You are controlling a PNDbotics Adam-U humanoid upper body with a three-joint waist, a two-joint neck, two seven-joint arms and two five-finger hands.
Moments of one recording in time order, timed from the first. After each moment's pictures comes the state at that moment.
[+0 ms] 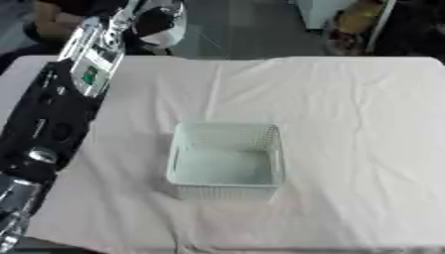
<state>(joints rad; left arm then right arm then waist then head) -0.89 0.30 -0.09 -1.19 -0.86 0.11 -0.03 -0.33 -0.42 -0.14 -1.98 0.39 -0.43 -0.19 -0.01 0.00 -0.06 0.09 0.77</state>
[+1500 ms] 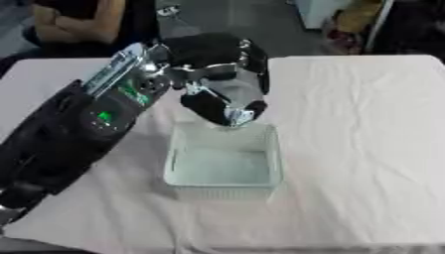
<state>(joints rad) -0.85 0.37 -0.55 -1.61 -0.63 -0.10 -0.50 -0.33 -0.42 -0.14 -1.98 0.39 -0.43 -0.18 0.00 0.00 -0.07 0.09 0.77</state>
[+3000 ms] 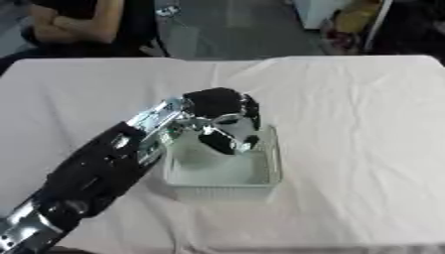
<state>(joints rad) -0.78 0.21 -0.54 -1.14 -0.90 -0.36 -0.25 -0.33 -0.42 -0.13 -1.98 0.39 -0.43 -0.18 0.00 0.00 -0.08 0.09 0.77</state>
